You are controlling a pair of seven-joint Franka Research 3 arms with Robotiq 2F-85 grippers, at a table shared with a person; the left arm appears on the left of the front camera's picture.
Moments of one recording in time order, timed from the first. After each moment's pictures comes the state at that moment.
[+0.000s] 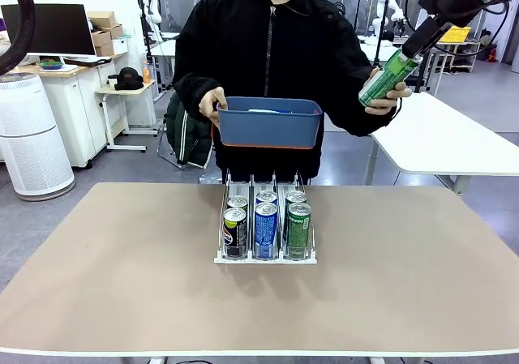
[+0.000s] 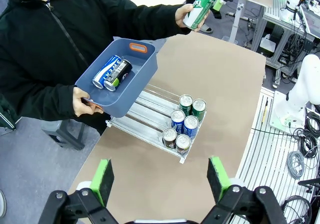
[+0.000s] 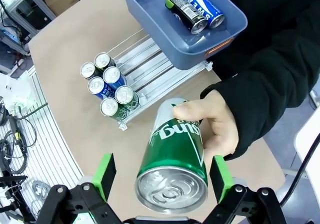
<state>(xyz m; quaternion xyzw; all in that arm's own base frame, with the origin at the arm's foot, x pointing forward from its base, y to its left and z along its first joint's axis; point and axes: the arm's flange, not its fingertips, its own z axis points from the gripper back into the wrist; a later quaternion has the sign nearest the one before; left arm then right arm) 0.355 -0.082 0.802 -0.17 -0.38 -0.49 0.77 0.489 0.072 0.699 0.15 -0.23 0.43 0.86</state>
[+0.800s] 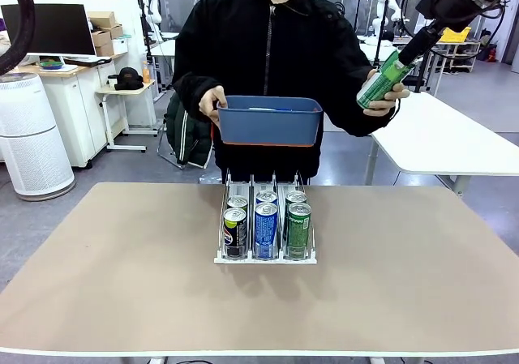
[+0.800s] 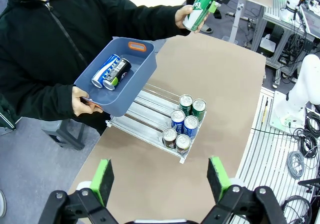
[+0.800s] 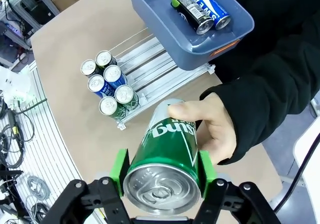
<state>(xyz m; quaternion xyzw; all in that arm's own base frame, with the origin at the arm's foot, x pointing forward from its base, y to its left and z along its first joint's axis) 0.355 -0.082 0.802 -0.17 -0.38 -0.49 0.77 0.494 0.072 0.693 0.15 -0.23 0.45 0.85</state>
